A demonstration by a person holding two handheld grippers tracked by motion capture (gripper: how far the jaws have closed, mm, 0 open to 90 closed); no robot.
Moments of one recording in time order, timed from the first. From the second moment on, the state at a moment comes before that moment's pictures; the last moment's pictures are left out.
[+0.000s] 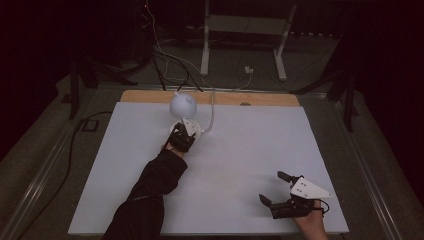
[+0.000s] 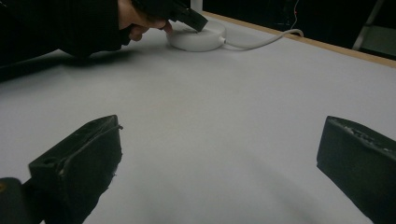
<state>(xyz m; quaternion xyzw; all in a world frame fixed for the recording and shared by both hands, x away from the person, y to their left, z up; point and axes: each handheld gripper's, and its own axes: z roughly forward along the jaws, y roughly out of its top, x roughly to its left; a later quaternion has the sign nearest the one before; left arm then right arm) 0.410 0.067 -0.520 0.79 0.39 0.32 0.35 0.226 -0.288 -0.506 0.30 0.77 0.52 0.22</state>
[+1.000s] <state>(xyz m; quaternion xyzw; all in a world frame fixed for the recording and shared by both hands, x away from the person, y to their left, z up) 0.416 0.049 -0.513 0.83 0.35 0.33 0.28 0.225 -0.288 -0.506 0.30 0.77 0.52 0.22</state>
